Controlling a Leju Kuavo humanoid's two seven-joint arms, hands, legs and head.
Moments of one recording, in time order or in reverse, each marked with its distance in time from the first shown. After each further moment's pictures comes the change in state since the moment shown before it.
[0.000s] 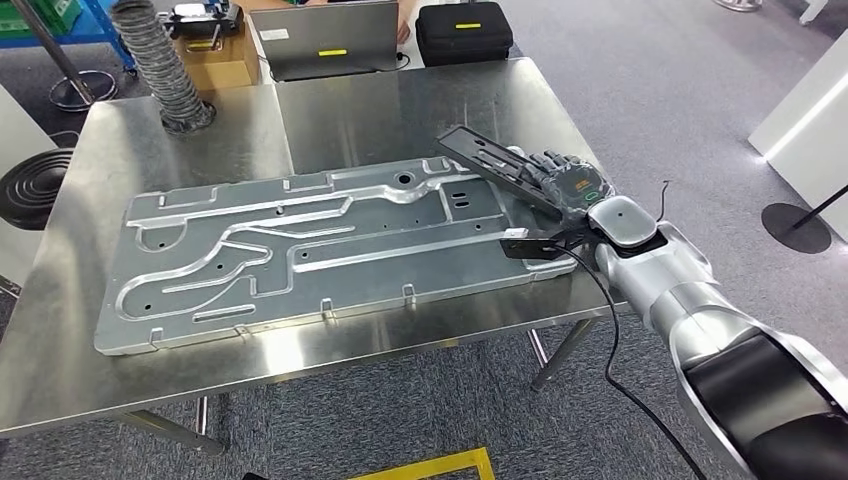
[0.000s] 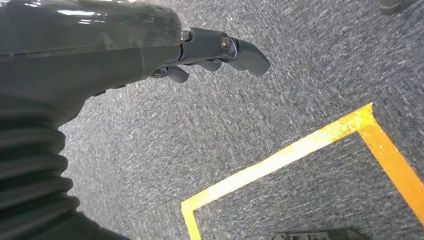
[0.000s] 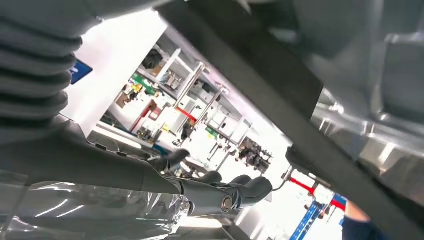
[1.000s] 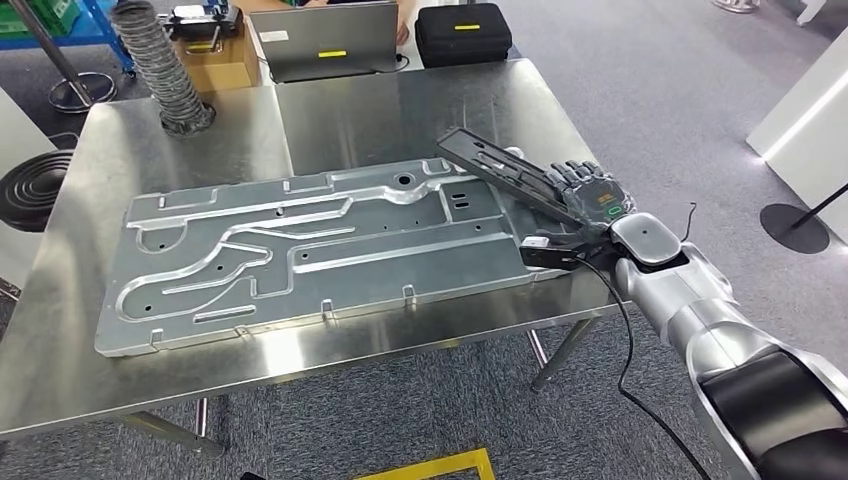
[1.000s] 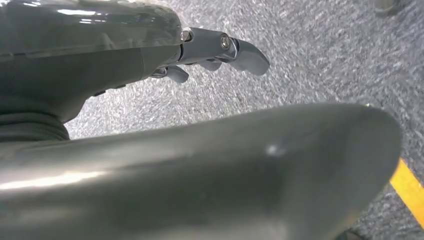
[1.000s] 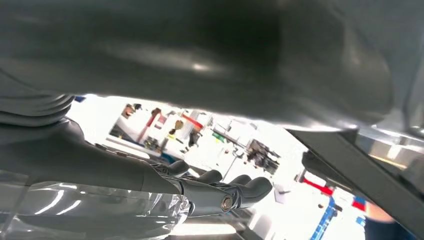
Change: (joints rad) left arm -0.002 0.008 0.002 0.000 -0.010 -0.014 -0.008; right arm 0.061 -0.057 -0.078 -0.005 -0.020 -0.096 -0.048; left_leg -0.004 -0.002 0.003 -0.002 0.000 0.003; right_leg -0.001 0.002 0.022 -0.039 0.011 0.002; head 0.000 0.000
